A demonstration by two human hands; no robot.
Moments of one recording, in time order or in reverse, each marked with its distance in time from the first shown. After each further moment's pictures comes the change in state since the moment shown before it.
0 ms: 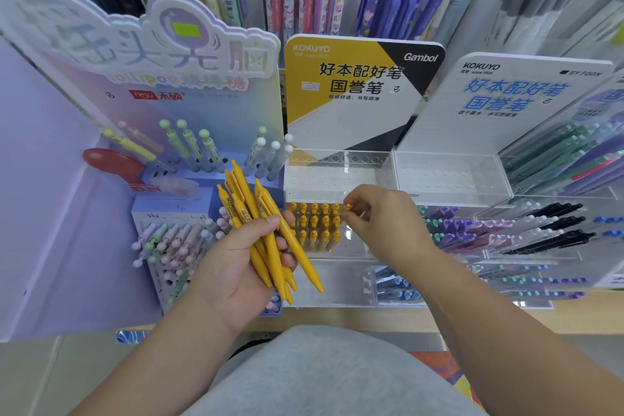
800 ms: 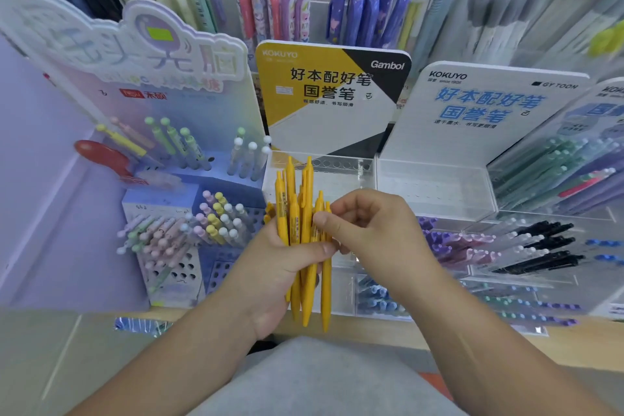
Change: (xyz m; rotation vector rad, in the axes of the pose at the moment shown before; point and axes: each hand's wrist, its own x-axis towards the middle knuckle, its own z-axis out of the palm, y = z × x) left_hand -0.010 -0.049 0.062 0.494 -0.013 0.228; right_hand -0.033 -0.024 -0.057 0.758 -0.127 0.174
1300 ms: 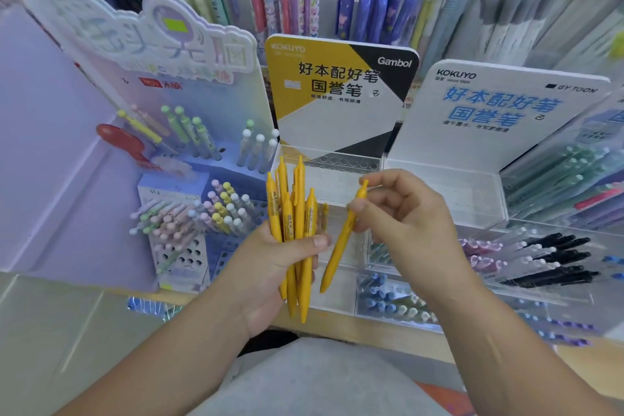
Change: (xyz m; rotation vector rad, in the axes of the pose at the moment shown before) left_hand -0.003 -0.013 -0.001 -0.121 0.035 -0.016; right_hand -0.001 0.009 -0.031 0.193 -0.004 -0.134
